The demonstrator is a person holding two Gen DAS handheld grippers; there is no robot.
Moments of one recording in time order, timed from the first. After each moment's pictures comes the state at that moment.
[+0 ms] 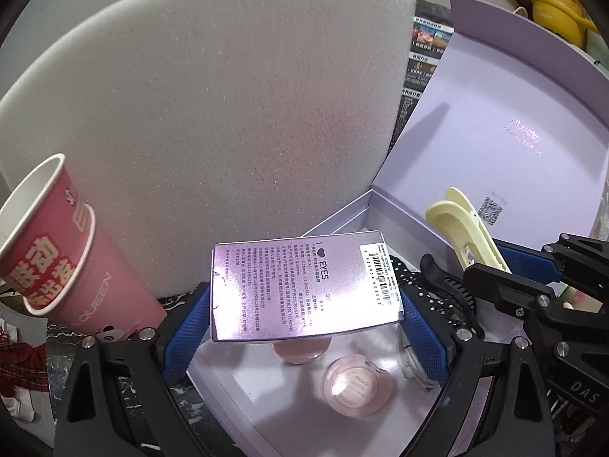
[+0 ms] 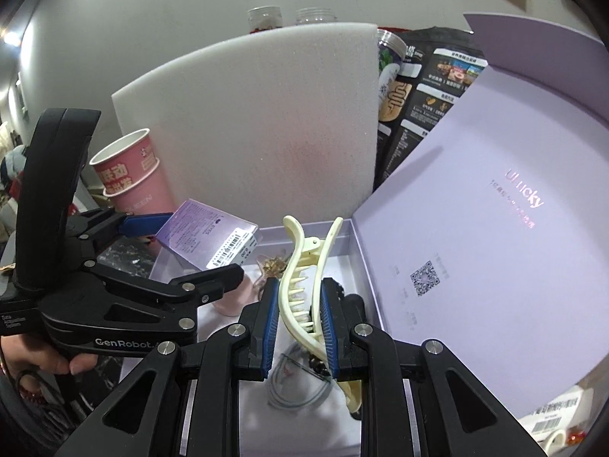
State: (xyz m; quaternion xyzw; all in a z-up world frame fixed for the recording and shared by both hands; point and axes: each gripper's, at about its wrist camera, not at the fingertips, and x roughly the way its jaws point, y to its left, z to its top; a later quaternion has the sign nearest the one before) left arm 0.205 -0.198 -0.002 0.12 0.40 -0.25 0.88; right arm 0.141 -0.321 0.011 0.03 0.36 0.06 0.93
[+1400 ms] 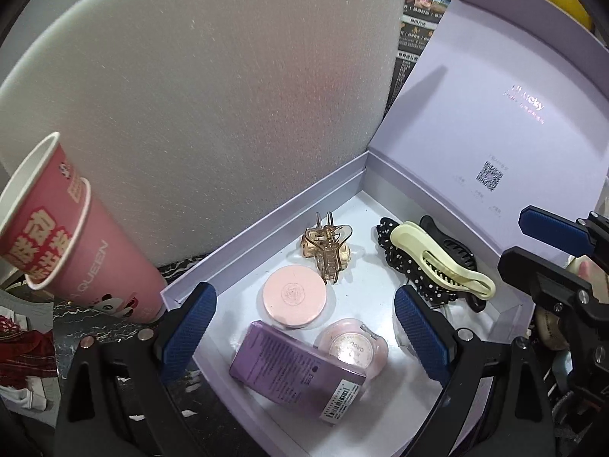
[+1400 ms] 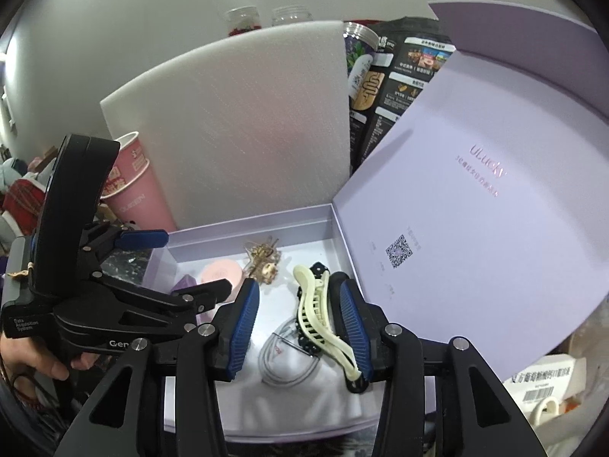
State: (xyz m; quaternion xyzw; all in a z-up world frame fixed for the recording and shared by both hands) left arm 0.199 -0.200 0.004 0.14 0.45 -0.23 0.85; right arm 0.124 -0.326 0.018 0.05 0.38 0.03 0.93
